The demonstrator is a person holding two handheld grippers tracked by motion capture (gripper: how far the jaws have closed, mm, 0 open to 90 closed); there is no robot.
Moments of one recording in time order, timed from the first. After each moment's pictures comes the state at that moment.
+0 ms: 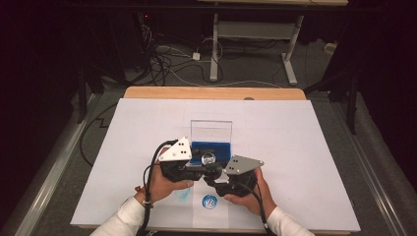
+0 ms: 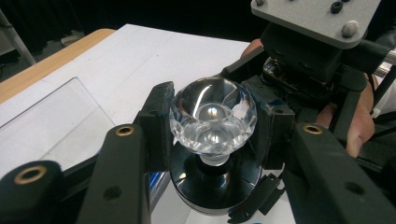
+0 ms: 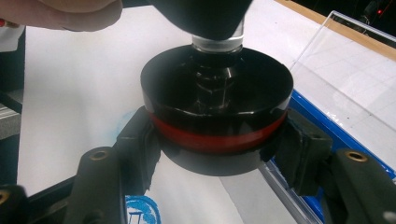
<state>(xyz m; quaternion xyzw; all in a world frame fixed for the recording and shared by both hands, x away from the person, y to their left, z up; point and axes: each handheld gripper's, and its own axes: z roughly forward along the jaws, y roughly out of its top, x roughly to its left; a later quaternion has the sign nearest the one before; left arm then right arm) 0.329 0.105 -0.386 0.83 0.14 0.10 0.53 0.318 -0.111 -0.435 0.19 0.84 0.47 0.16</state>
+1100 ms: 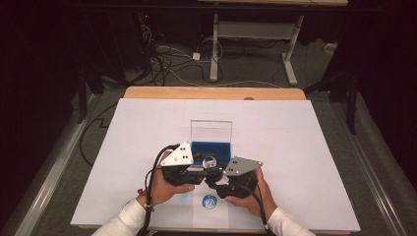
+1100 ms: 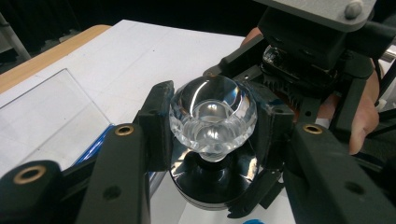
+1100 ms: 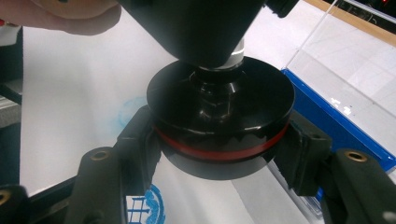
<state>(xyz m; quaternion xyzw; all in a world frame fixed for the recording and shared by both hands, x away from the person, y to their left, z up) 0.324 0.103 -0.398 0.83 0.14 0.09 0.53 0.315 -0.112 -0.436 0.20 0.85 0.45 0.15</state>
